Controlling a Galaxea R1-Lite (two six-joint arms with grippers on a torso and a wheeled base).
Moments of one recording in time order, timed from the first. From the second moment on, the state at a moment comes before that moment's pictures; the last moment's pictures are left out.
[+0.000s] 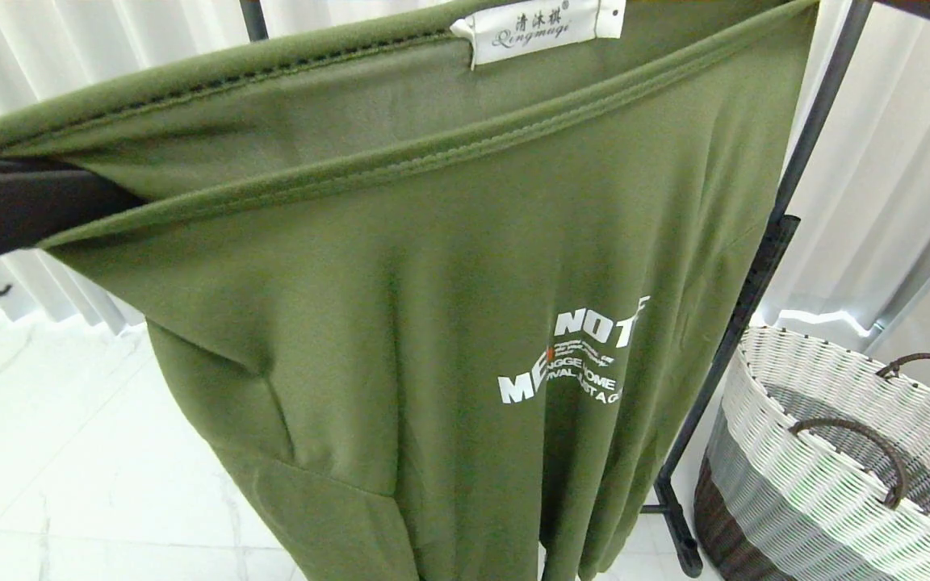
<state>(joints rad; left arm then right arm) -1.27 1.10 -1.31 0.38 0.63 0.23 0.96 1.30 -1.42 -0.06 -0.36 -0.51</state>
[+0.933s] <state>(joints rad) -1.09 1.22 -1.41 0.33 0.64 0.22 0.96 1.19 -1.38 0.19 -0.38 -0.47</state>
